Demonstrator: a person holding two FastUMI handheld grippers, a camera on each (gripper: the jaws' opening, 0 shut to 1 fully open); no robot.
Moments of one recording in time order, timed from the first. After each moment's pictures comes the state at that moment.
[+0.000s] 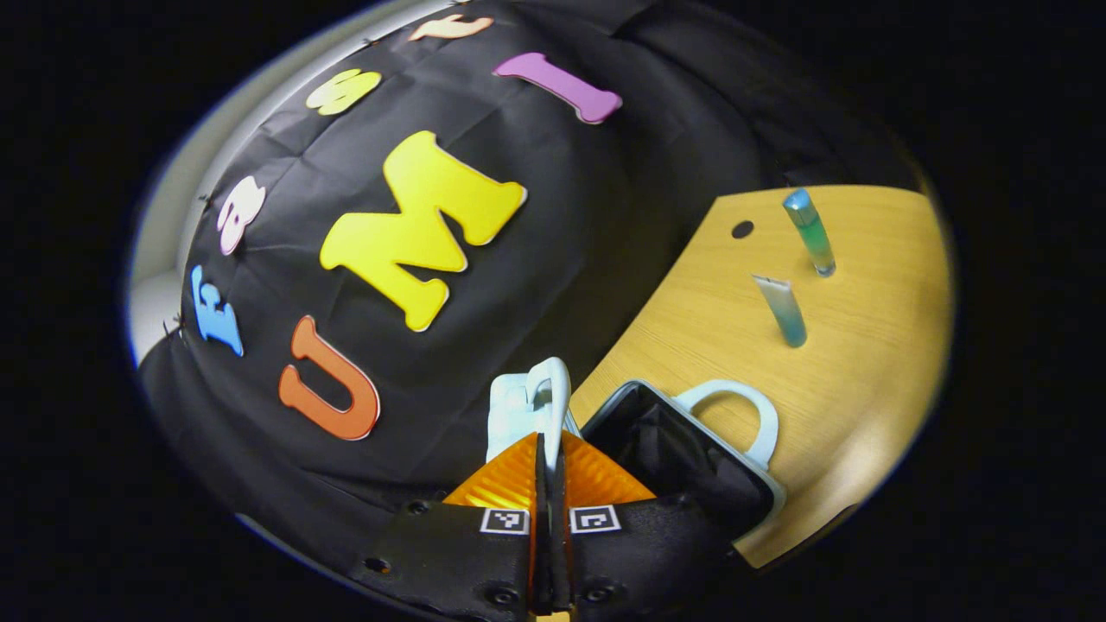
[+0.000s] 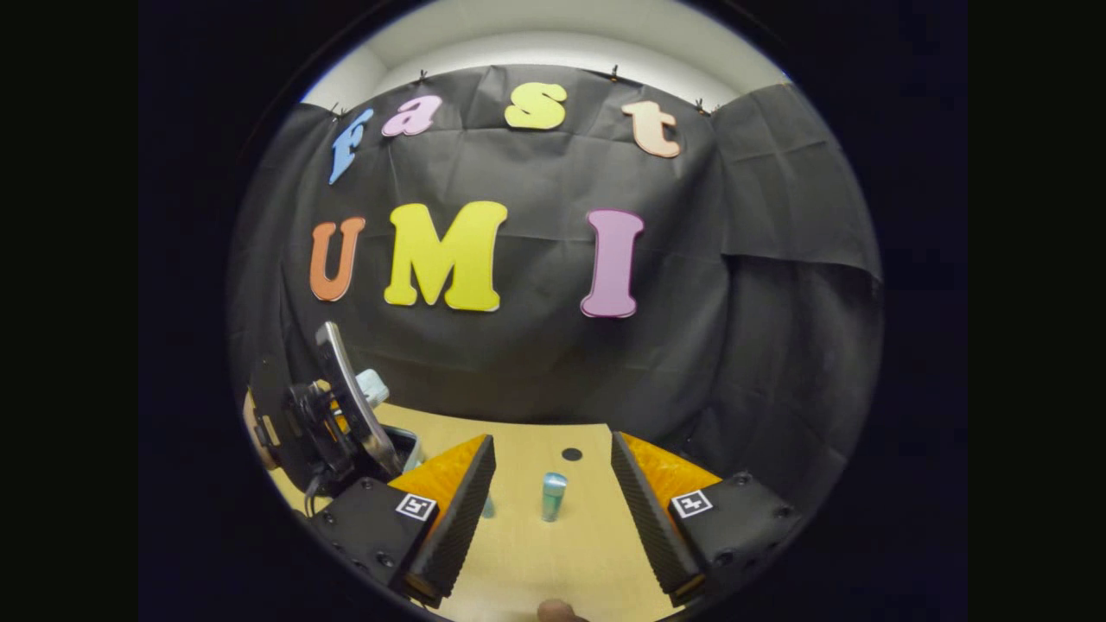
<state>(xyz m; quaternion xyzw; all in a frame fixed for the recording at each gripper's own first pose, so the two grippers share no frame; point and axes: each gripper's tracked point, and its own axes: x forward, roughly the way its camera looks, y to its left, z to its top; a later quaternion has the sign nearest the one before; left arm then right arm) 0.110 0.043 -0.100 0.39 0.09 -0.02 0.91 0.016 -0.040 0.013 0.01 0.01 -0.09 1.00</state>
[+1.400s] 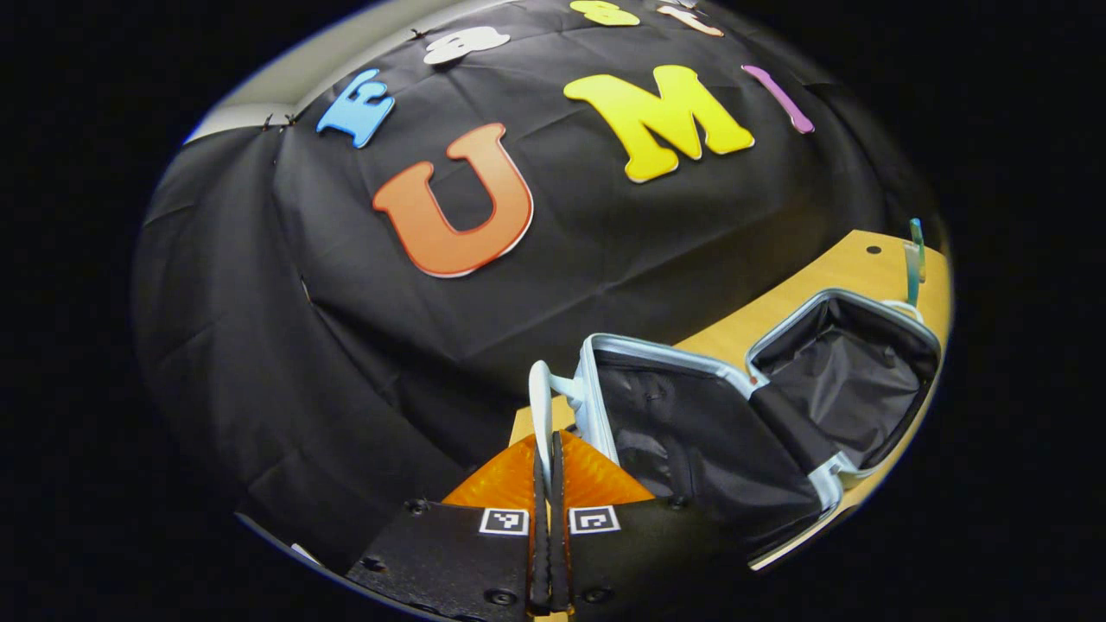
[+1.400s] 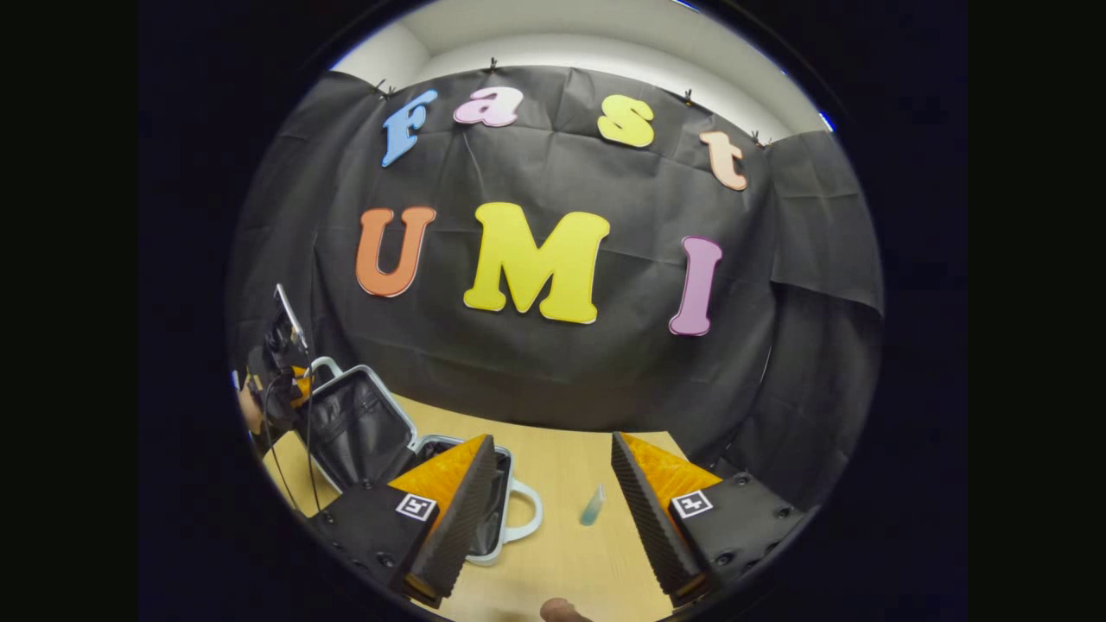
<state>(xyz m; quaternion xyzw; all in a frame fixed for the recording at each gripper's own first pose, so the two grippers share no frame) 0.120 0.405 -0.164 0.22 0.13 0.08 0.96 0.035 0.165 0.033 -0.03 0.02 -0.06 1.00</state>
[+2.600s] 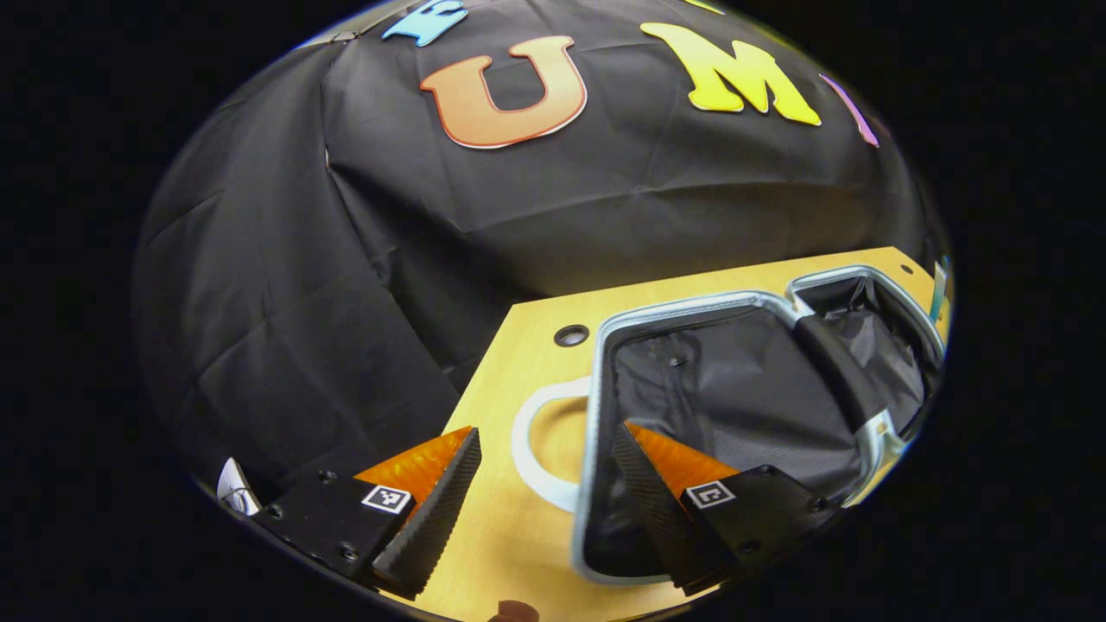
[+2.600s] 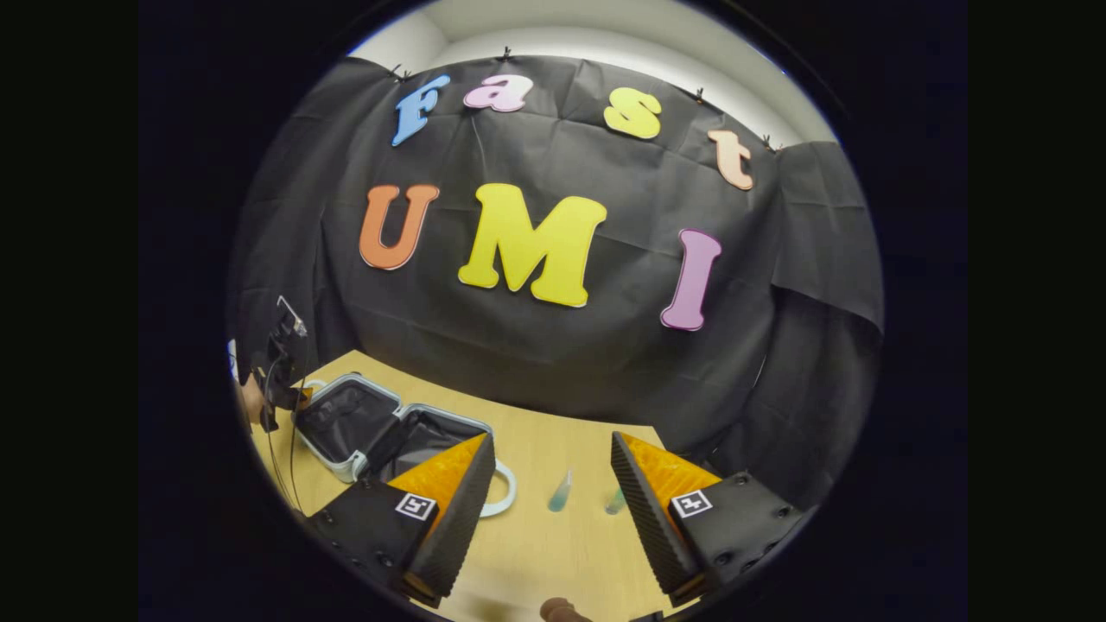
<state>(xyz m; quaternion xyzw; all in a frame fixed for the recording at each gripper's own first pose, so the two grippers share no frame) 0.109 0.396 -0.243 0.09 0.21 0.12 0.97 0.030 0.104 0.003 -0.06 0.04 -0.04 1.00</state>
